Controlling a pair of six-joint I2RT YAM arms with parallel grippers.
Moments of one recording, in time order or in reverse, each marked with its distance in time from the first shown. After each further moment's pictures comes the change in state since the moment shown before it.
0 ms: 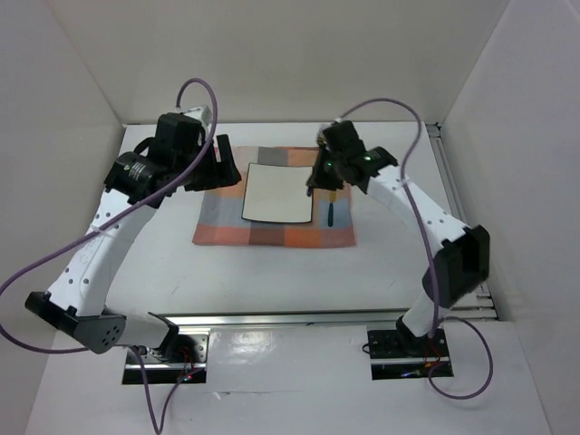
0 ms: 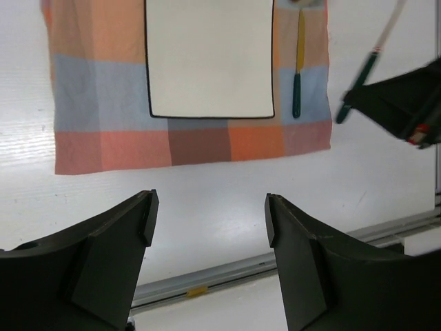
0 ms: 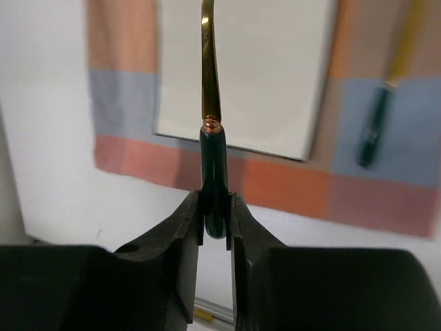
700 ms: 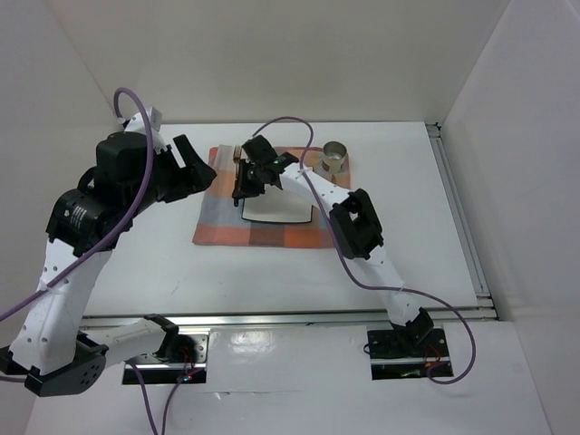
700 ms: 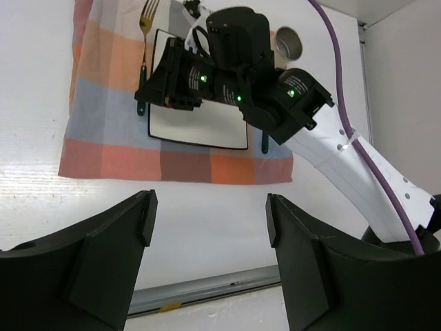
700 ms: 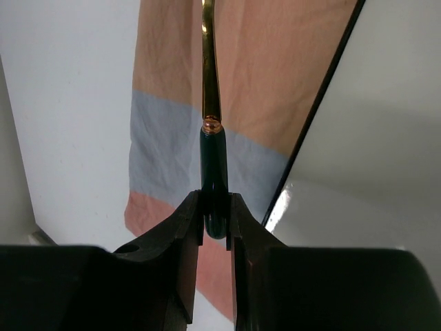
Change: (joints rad) left arm 0.010 -0.251 -0.006 -0.002 -0.097 -0.117; right arm 0.219 0.901 0.752 0.164 -0.255 0.018
